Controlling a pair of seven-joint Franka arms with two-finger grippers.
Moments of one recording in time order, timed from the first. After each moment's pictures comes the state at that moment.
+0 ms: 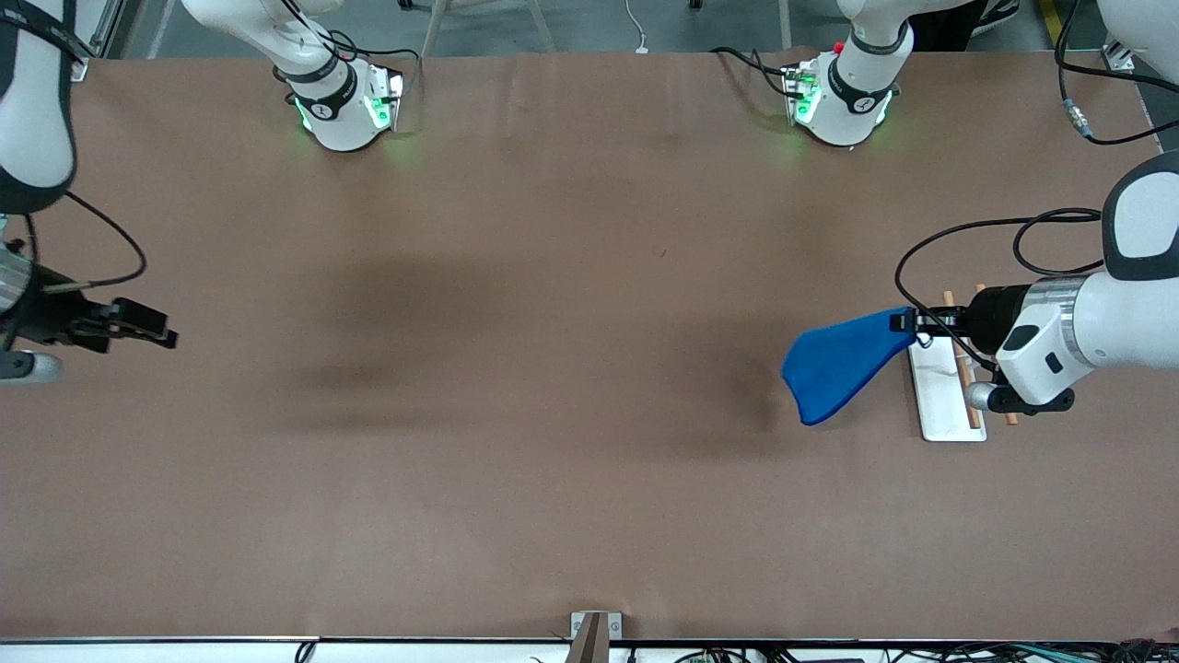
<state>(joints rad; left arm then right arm) 0.18 0.43 -0.31 -1.32 -0.20 1.45 -0.16 0.20 0.19 -0.35 -1.54 0.13 1.71 -0.19</state>
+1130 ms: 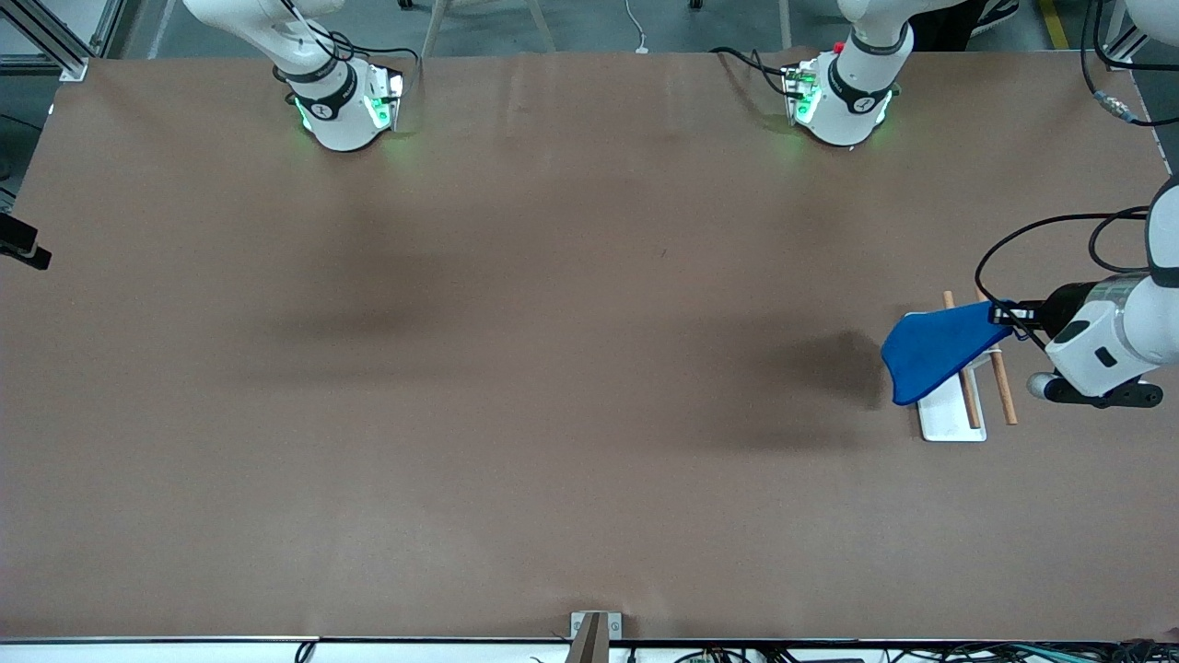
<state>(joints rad) 0.26 0.43 -0.30 -1.32 0.11 1.36 0.07 0.15 0.09 -0.35 -1.42 0.01 1.50 -0.18</state>
